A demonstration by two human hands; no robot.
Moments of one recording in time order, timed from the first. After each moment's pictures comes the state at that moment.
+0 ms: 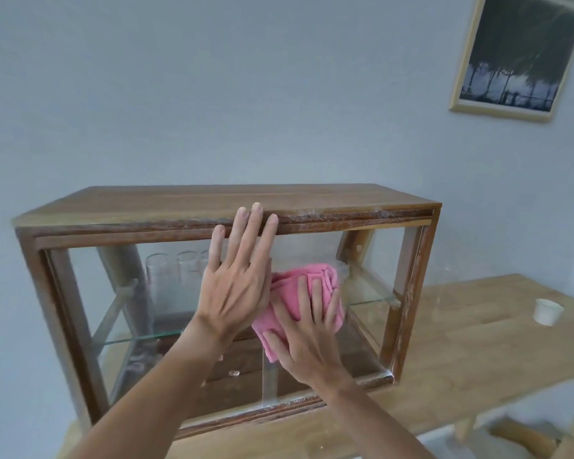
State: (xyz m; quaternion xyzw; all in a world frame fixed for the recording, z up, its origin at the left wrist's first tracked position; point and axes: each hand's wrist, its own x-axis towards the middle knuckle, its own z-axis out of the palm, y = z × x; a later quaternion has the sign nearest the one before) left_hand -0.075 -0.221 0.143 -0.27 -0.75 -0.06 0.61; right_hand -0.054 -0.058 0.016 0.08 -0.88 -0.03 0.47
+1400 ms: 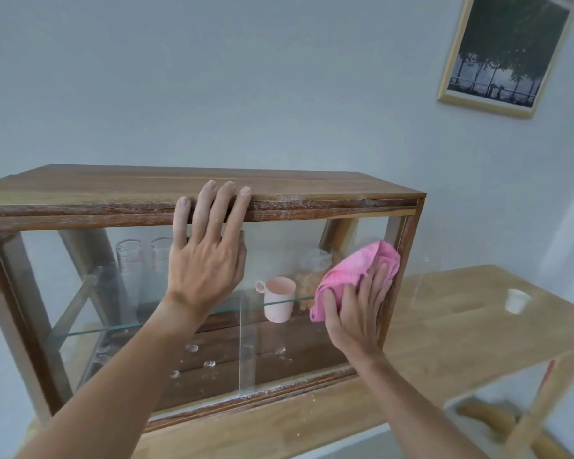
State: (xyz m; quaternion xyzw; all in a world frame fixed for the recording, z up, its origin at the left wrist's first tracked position) left_hand -0.098 -0.222 0.150 -0.23 -0.71 -0.05 0.67; right_hand -0.039 0.031 0.034 -0.10 -0.87 0.12 0.47
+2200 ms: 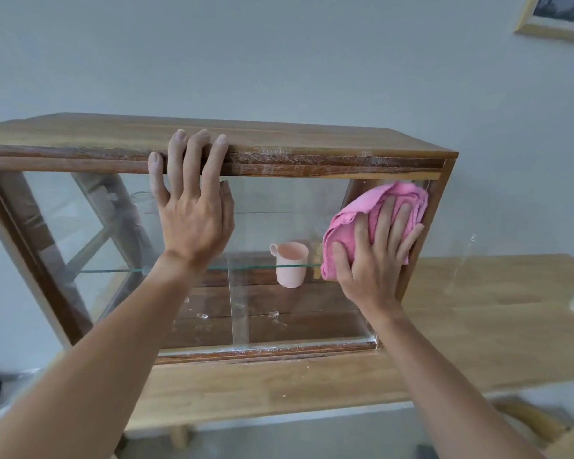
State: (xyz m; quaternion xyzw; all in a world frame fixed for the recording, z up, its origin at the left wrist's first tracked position) left_hand -0.102 -0.199 0.140 -0.12 -0.72 -0.08 0.68; right_hand -0.066 0.078 0.056 -0.01 -0.83 0.01 0.56
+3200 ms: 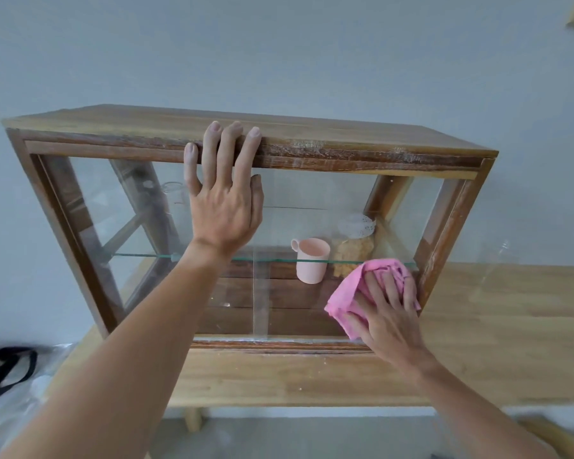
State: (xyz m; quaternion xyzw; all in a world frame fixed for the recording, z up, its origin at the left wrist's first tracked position) left_hand -0.095 -0.199 0.143 -0.11 -0.73 -0.06 0.67; right_hand -0.030 0.106 -0.027 0.14 -0.89 -0.16 0.40
